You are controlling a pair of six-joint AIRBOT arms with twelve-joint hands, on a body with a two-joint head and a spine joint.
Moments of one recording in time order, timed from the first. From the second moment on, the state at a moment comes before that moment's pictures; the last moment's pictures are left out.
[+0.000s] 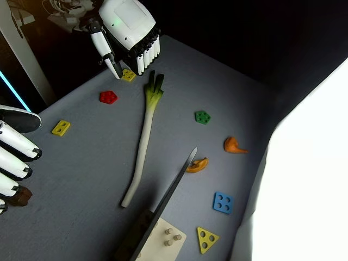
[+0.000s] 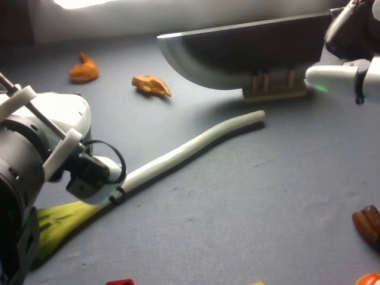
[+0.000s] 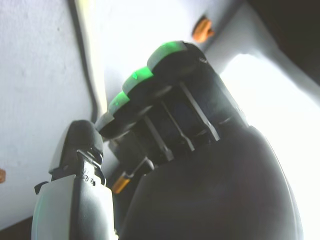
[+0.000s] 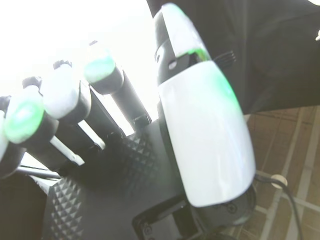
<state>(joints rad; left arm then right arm) 0.23 -0.89 0.39 1.17 1.37 -0.45 -0.37 -0.66 0.75 0.12 0.52 -1.16</state>
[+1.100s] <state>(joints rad) 0.37 -0.89 0.40 1.13 1.36 -0.62 -0.33 -0.72 0.89 0.34 0.47 -1.22</state>
